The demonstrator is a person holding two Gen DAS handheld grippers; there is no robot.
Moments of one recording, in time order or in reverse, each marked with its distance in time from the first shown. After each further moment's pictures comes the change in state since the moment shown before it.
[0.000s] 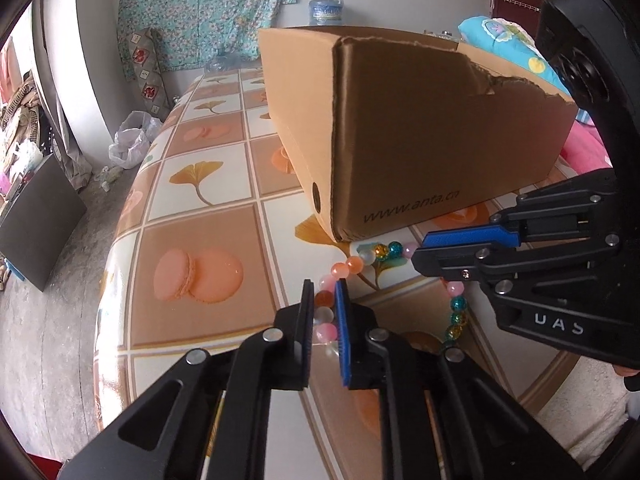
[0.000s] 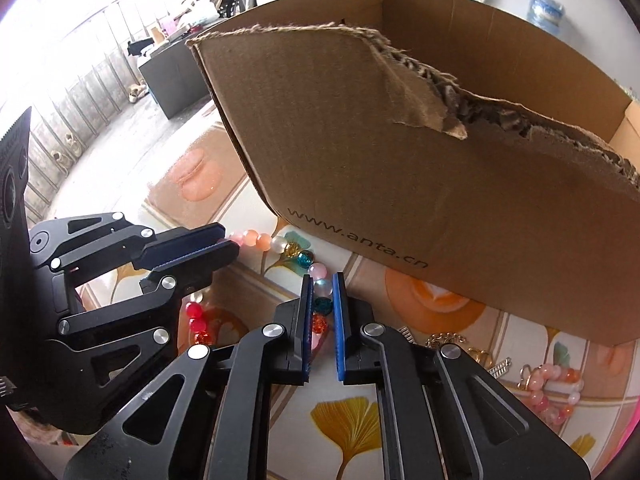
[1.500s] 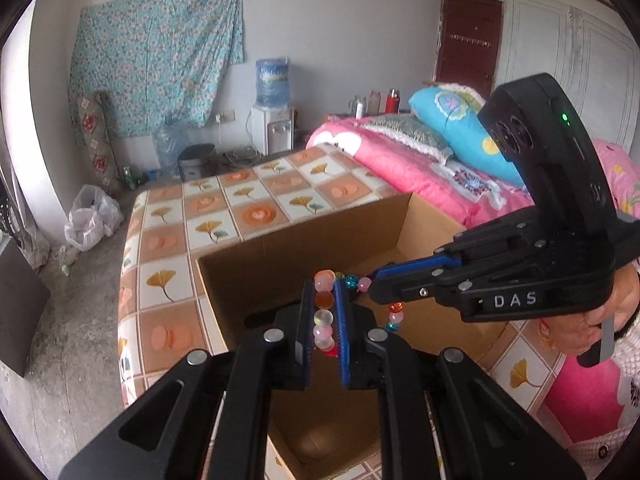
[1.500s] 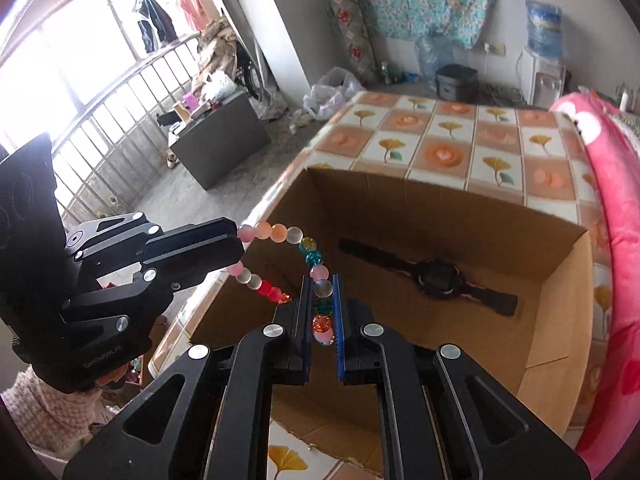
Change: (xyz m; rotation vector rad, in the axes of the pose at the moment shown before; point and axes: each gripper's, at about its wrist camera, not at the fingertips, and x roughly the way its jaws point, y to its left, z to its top) left arm -0.031 -0.018 0.194 0.096 -0.128 -0.185; right arm -0.062 -0.126 0.109 0.079 -0.048 0.213
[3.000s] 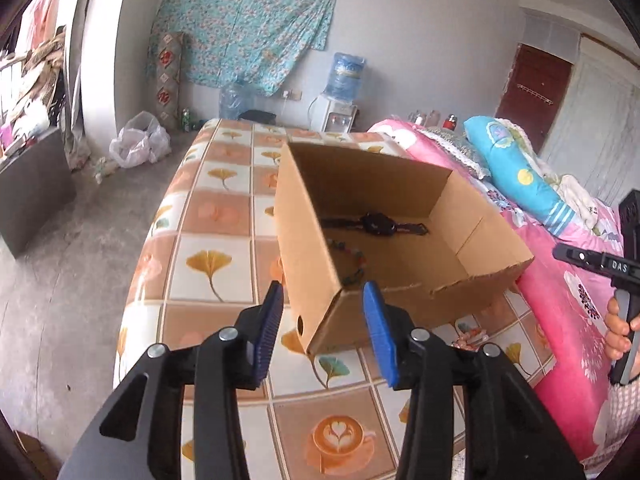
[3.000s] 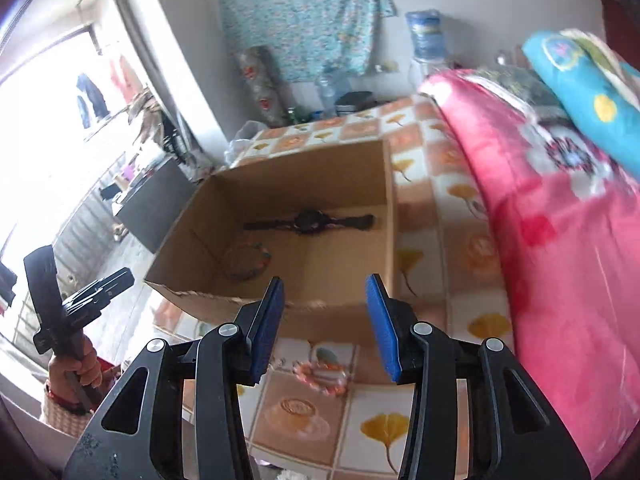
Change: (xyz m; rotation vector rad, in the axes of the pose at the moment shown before) left arm -0.055 0.022 -0.124 -0.325 -0.036 0.095; right arm -0.124 -0.066 -0.174 0.287 -0.277 -0.262
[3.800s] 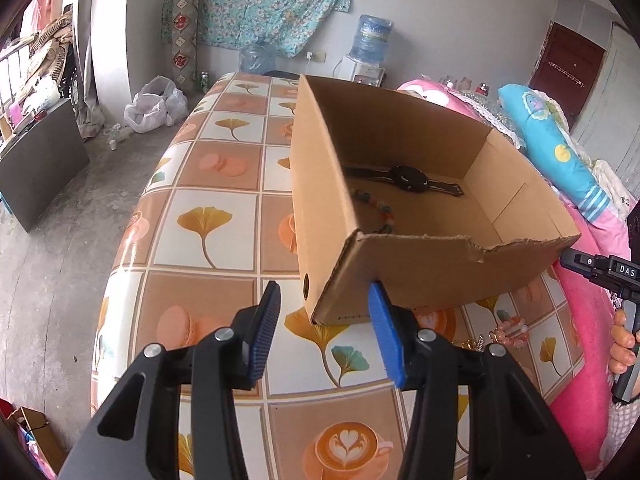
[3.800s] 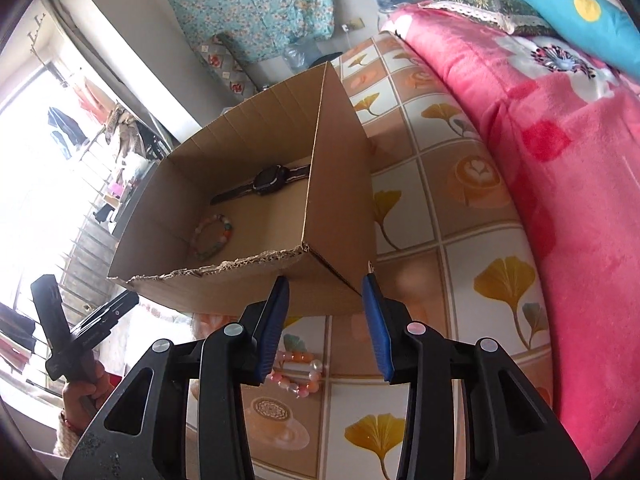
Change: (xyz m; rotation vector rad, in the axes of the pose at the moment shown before) left arm 0.049 -0.004 -0.012 -0.018 0.121 0.074; right arm 0.038 -0.027 -0.003 0.105 0.094 0.069
